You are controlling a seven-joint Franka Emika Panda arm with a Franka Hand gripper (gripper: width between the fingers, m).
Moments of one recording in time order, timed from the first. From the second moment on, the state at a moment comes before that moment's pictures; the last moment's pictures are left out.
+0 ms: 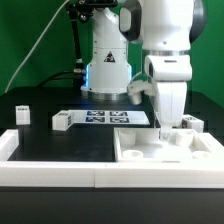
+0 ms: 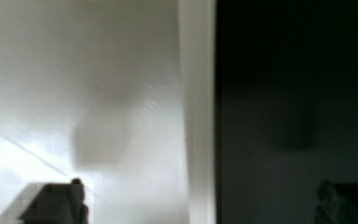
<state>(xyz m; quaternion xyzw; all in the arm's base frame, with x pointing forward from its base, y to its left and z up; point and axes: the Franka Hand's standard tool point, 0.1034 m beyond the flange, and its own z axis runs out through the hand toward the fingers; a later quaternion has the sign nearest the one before) 0.482 0.082 0.033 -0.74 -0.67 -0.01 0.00</state>
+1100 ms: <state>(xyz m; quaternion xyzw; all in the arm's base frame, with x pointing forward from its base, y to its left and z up) 0.455 0.118 0.055 -0.96 -0.29 -0.02 0.01</state>
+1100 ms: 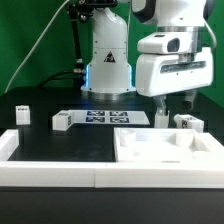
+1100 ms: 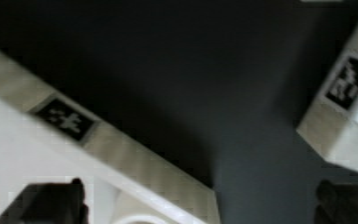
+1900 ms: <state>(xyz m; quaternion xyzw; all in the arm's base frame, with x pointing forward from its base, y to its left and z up) 0.438 0.157 0.047 -0.99 -0.13 0.02 0.02</state>
